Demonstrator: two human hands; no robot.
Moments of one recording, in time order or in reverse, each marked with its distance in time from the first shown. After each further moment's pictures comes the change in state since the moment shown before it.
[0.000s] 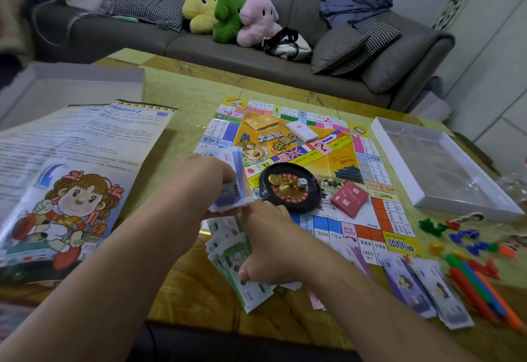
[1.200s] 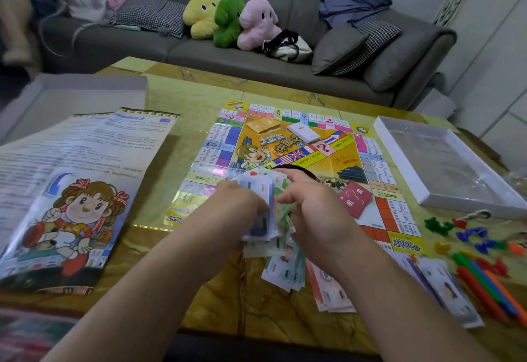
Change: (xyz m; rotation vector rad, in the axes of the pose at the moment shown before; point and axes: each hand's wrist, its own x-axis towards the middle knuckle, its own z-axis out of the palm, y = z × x) left_hand -0.040 0.007 0.034 -0.025 -0.072 -0.173; right_hand 0.015 0.037 -0.011 1.373 0.383 0.251
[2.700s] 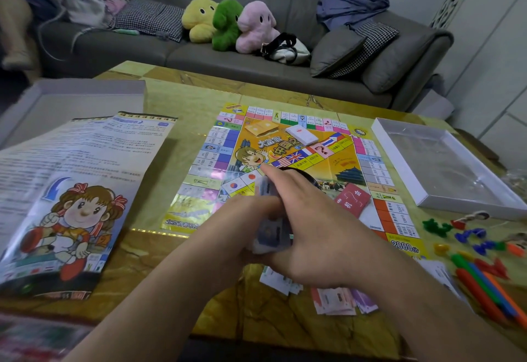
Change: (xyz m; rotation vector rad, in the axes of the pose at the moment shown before) left_hand 0.000 -0.025 0.003 -0.237 -0.290 0.078; right_hand -0.055 -0.032 -0.012 -1.251 -0.209 -0.468
